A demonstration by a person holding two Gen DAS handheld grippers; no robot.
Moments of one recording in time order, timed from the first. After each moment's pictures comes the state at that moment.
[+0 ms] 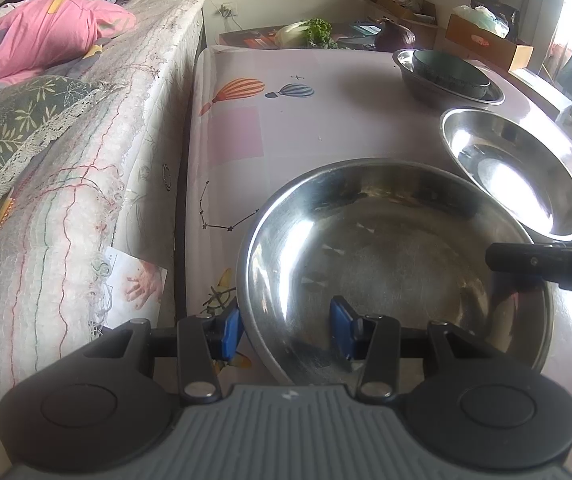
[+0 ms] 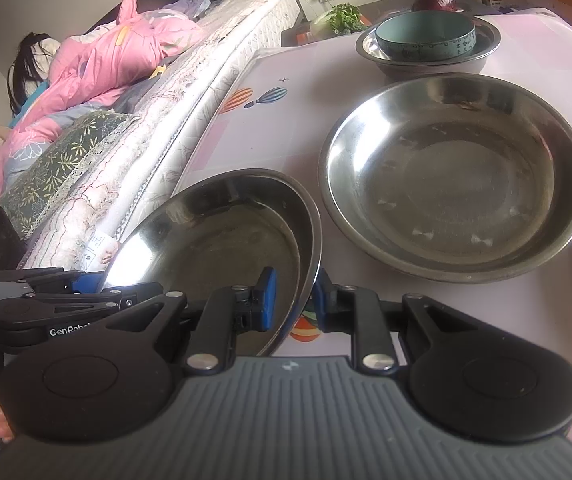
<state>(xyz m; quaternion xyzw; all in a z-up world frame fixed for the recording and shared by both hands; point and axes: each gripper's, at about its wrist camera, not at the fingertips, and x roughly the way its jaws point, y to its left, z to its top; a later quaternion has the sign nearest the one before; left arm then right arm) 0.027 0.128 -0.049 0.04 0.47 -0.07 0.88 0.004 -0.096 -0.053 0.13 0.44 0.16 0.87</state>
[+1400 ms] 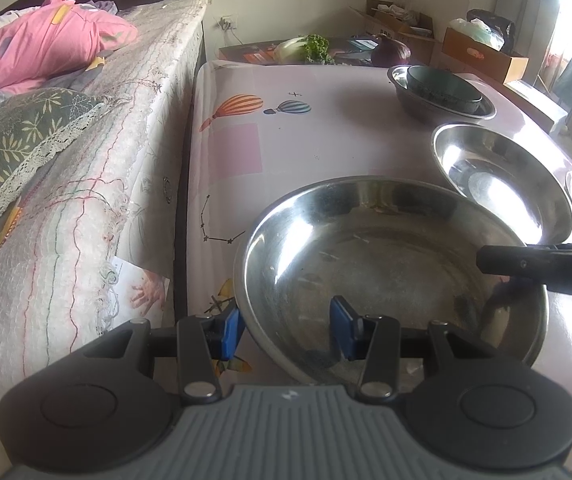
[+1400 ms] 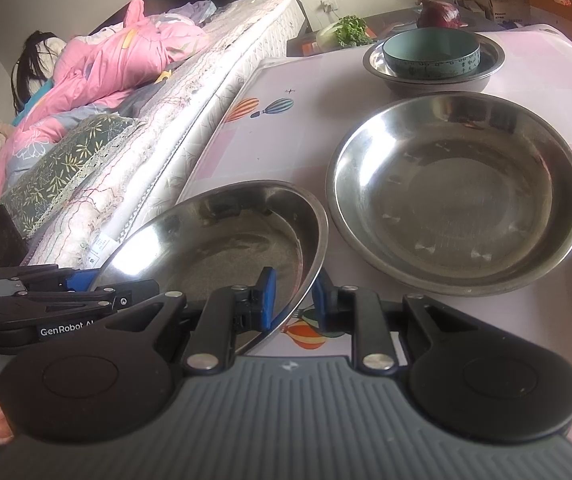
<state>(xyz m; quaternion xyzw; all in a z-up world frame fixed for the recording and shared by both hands) 0.019 0.127 -0.039 0.04 0.45 -0.07 0.89 0.002 -0.093 -0.045 0.12 0.43 0.16 0.88</state>
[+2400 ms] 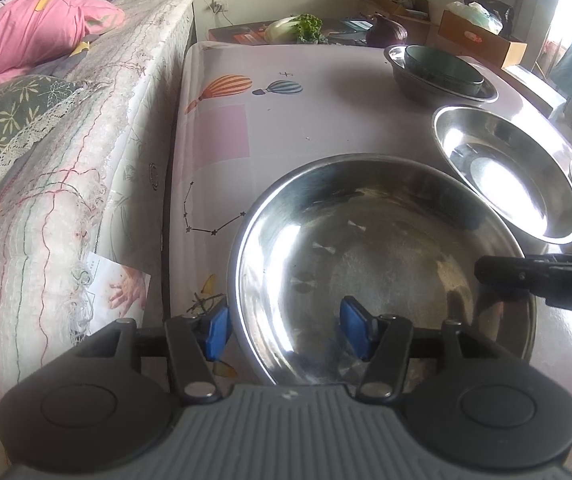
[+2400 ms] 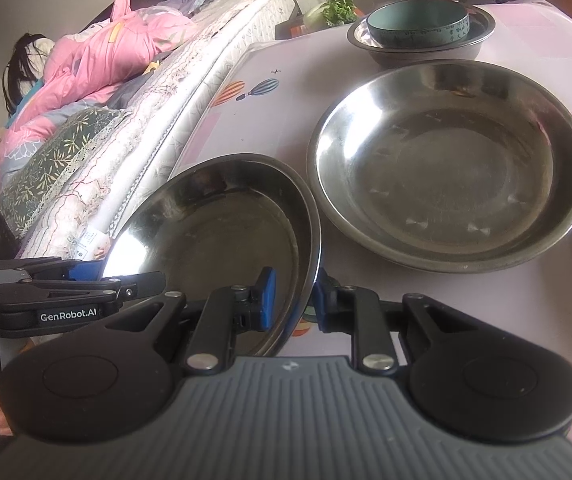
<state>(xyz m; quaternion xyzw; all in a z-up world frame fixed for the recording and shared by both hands) 0.032 0.121 -0.052 0.04 0.47 -0.08 0.88 0.006 -0.099 -0.063 0.14 0.45 0.15 0.87</state>
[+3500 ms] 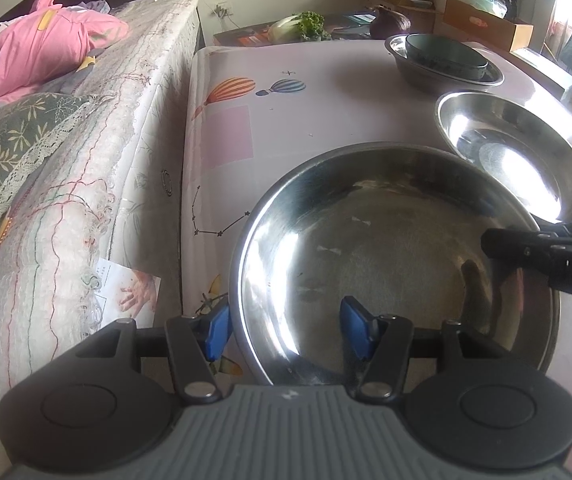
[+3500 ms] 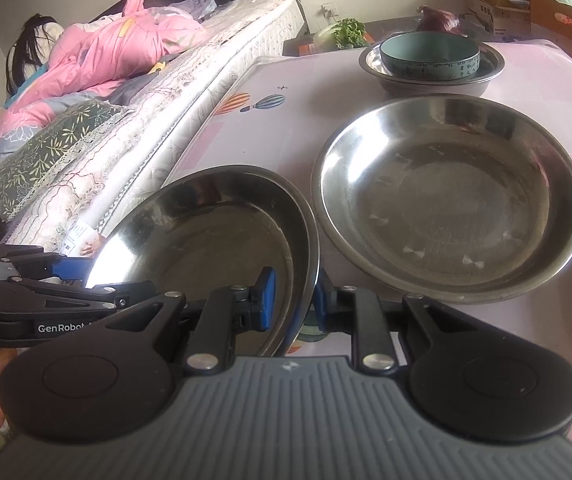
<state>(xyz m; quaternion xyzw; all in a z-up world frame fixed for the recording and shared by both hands) 0.030 0.107 -0.052 0.08 0.47 -0.05 0.88 0.004 -0.089 -0.059 0.09 0.41 0.15 0.89</state>
